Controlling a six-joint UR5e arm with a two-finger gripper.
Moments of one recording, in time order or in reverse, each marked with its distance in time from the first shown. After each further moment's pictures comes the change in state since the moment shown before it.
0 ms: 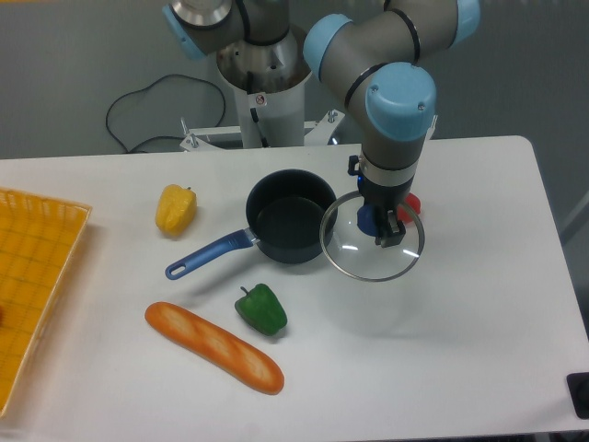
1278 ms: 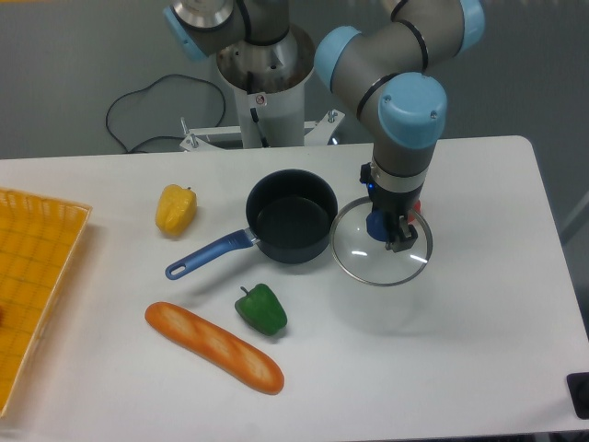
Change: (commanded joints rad) arm 0.021 -0.055 0.005 0.080 0.000 -0.051
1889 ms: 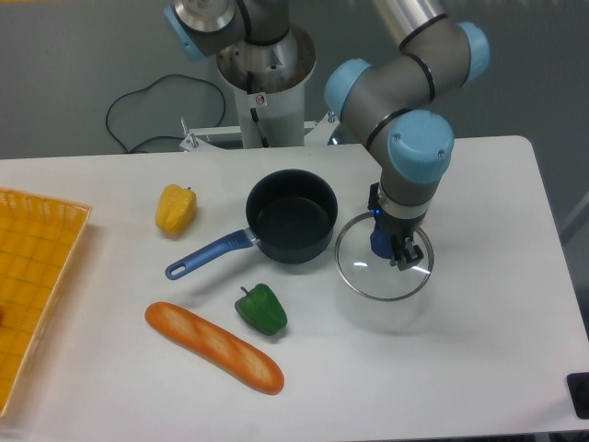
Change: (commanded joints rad) arm -0.002 -0.092 0.000 0.017 0.000 -0.043
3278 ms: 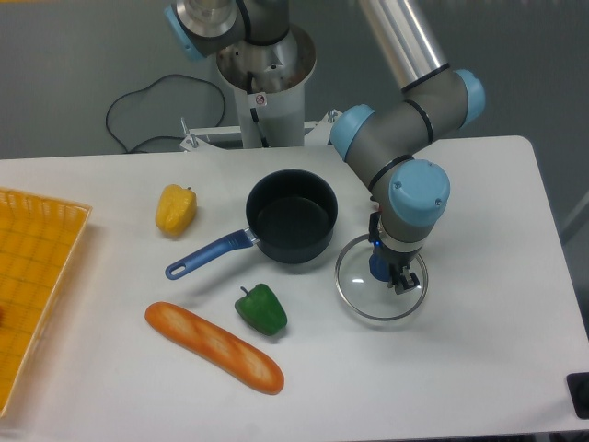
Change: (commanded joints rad) arm -0.005 -0.084 -0.018 0.089 0.006 0.000
